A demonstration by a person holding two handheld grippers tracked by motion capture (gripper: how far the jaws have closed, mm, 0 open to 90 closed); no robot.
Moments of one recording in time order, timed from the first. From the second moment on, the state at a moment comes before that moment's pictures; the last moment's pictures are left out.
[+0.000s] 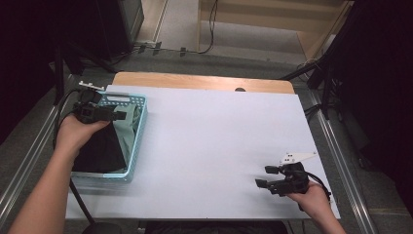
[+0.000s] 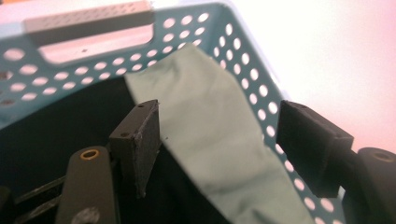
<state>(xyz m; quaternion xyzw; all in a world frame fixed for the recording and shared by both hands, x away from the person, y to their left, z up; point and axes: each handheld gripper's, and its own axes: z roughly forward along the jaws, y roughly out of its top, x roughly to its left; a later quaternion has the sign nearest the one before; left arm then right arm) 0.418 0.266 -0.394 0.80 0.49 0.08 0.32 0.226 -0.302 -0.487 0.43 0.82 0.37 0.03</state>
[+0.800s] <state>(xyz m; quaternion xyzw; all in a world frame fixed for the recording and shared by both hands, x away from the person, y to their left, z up) 0.441 0.235 -0.428 0.81 0.50 0.13 0.26 0.218 -0.311 -0.488 0.44 0.82 0.37 0.03</state>
